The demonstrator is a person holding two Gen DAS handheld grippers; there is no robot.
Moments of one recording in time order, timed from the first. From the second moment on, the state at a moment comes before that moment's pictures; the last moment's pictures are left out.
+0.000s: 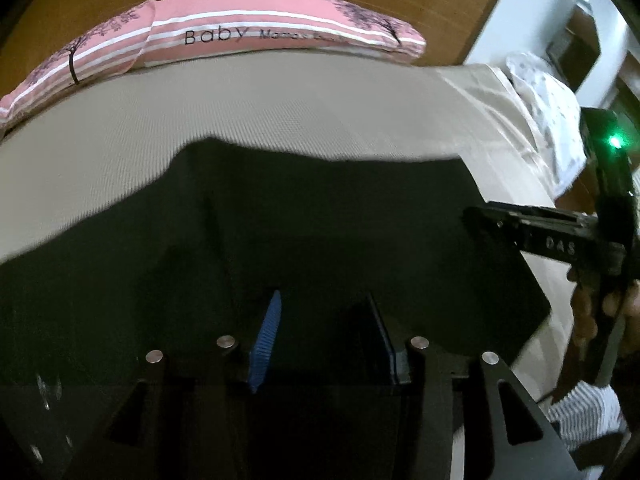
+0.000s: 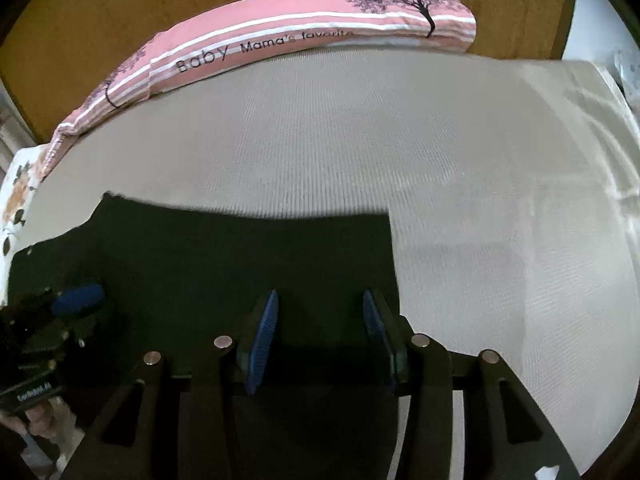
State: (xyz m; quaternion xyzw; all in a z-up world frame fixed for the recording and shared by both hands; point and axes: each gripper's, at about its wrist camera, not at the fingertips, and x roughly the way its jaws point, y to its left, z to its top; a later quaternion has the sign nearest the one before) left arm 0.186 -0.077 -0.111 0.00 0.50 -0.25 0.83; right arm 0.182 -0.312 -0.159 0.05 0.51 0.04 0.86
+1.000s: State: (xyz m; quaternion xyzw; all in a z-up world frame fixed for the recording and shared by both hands) left arm 0.063 0.132 -0.061 -0.25 0.38 -0.05 0.89; right arm 0.110 -0.193 -0.164 0.02 0.53 0.11 0.84
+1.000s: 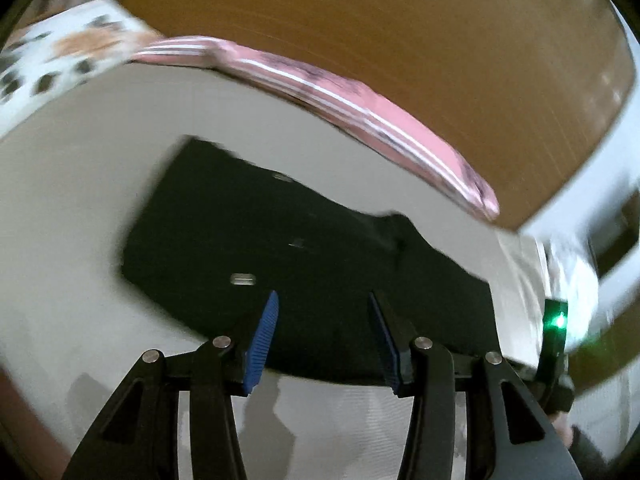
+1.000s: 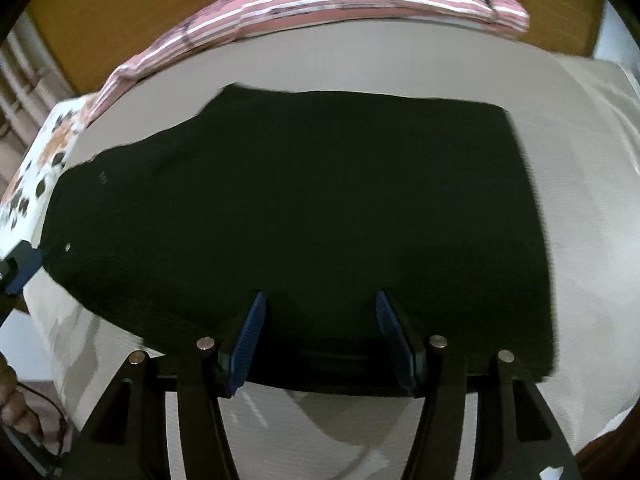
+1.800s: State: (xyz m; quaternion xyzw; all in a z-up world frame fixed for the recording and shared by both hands) left arm 0.058 0.226 -0.143 -0.48 0.39 0.01 0.79; right arm 0.116 -0.112 -0.149 0.11 0.54 0.24 0.80
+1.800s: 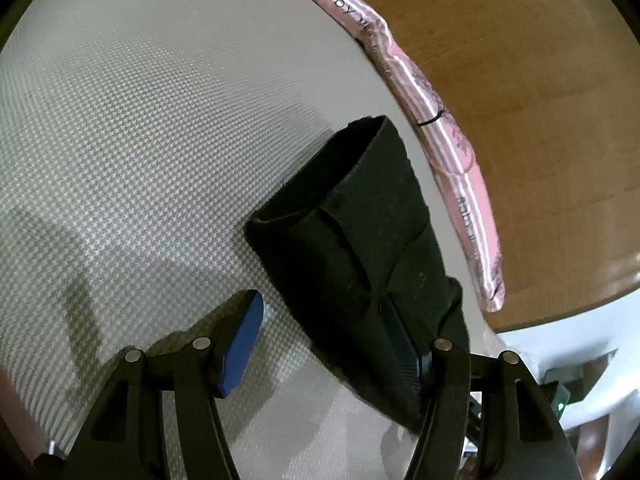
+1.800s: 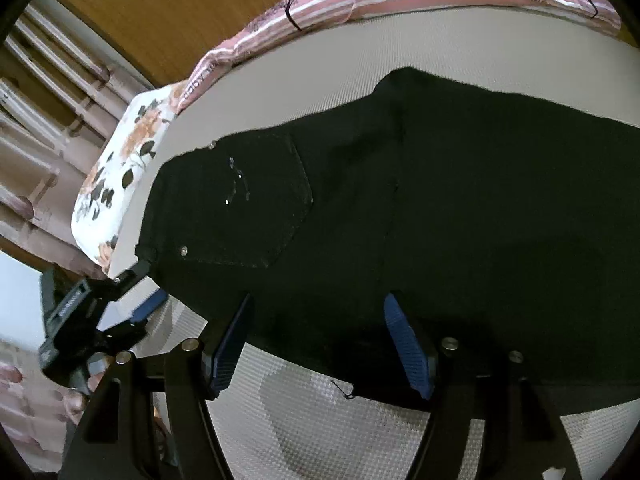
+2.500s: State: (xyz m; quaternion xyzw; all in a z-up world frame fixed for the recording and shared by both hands) left arm 0.077 0.236 -0.147 -0.49 0.35 0.03 0.80; right arm 0.118 -0.123 -0.136 0.13 0.52 0.22 0.81
